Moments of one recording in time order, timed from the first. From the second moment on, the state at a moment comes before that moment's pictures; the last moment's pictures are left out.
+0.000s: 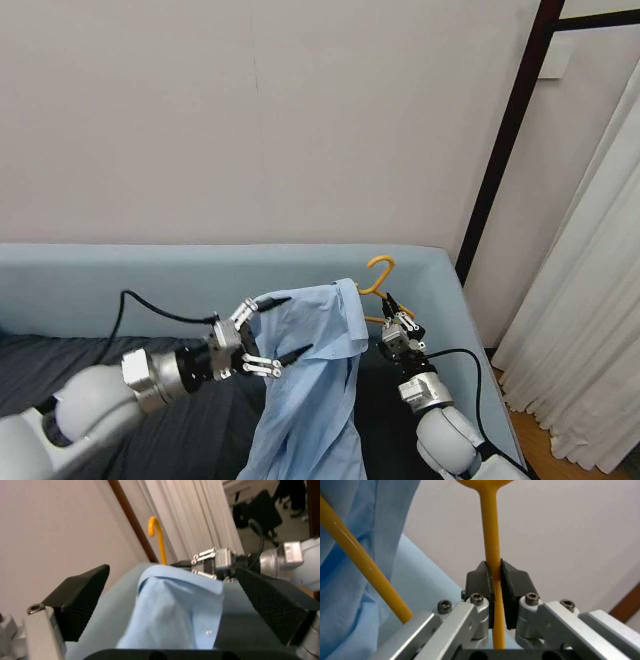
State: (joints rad) left arm 0.88 -0.29 -0.11 -2.04 -0.81 -0.27 0.43; right arm -0.92 1.09 -0.04 1.66 -0.37 0.06 0.41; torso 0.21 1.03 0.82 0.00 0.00
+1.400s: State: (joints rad) left arm 0.88 -0.38 0.01 -1.72 -0.72 -0.14 0.75; right arm -1.02 1.31 -0.09 1.55 -0.88 0.16 0.43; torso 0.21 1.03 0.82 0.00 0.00
